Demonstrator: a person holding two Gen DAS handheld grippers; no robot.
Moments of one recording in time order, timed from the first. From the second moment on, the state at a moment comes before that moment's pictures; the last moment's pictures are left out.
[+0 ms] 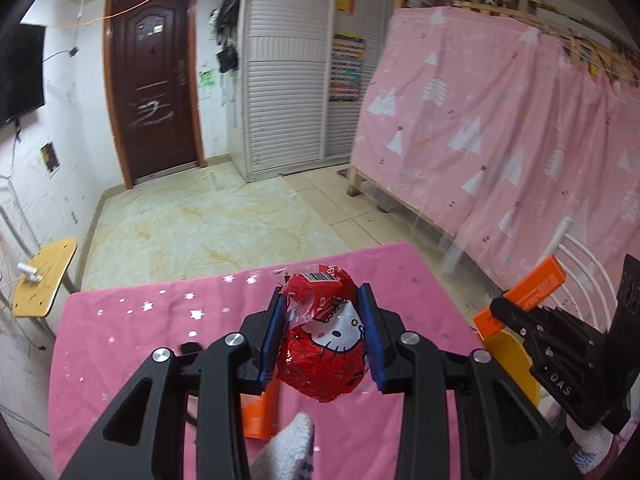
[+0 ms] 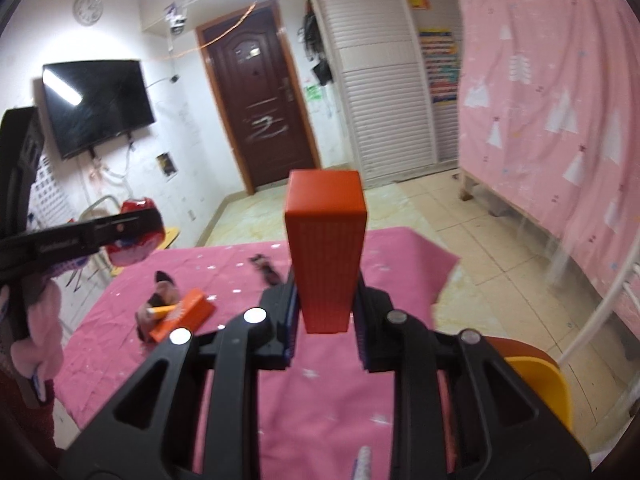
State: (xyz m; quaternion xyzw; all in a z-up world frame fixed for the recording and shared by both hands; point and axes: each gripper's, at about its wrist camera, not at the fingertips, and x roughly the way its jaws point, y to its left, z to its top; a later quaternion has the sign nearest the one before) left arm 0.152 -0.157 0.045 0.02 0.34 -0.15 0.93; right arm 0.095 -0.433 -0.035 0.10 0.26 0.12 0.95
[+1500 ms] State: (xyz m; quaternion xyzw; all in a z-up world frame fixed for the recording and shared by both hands) left arm 0.096 -0.381 0.026 0.06 0.33 -0.33 0.88; right arm 0.044 -0.615 -0.060 0.22 0.22 -0.03 0.95
